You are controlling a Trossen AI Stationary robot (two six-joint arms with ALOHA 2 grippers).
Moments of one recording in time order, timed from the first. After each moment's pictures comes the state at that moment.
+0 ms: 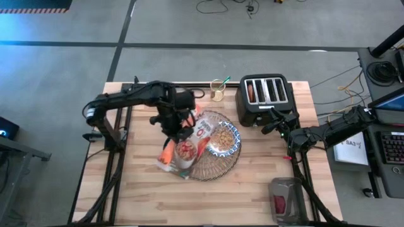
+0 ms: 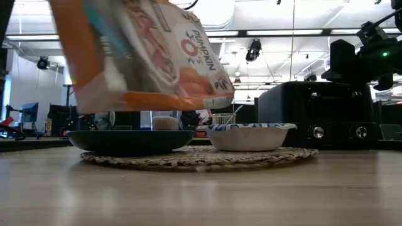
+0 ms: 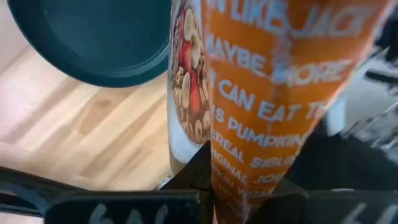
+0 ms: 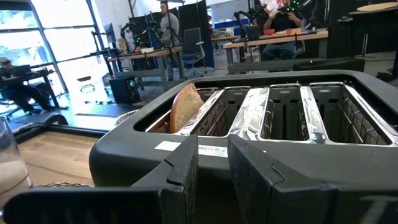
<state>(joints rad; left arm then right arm) 0.10 1.72 1.89 -1.56 0.52 -0.83 0.32 0.43 0.02 0.27 1.41 0.28</state>
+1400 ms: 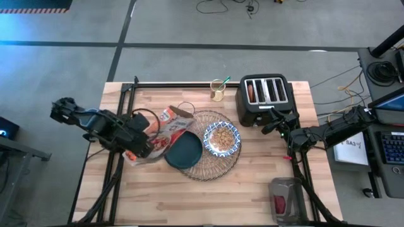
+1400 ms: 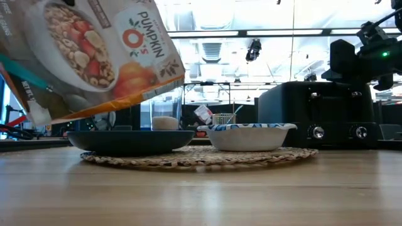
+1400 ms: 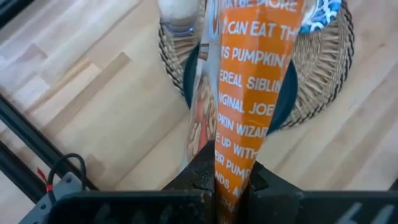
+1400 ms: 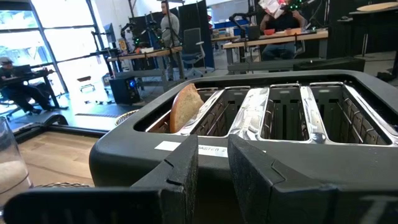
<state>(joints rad) -0.44 1.24 1.50 -1.57 -0.39 -1.18 0.32 0.43 0.02 0.27 1.41 0.28</state>
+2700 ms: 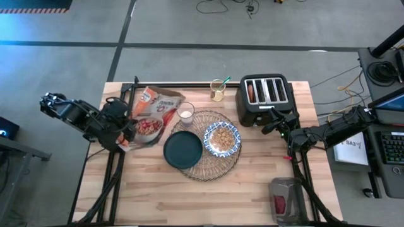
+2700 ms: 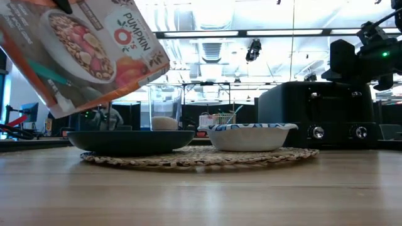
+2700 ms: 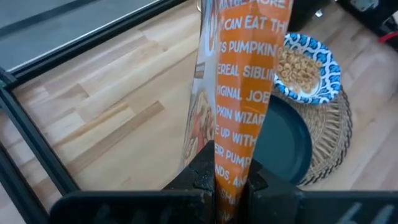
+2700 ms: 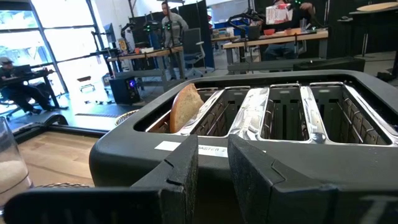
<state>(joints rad) -0.48 0.92 1.33 -1.57 -0.65 -1.27 0.32 0.43 0.02 0.27 1.41 0.28</state>
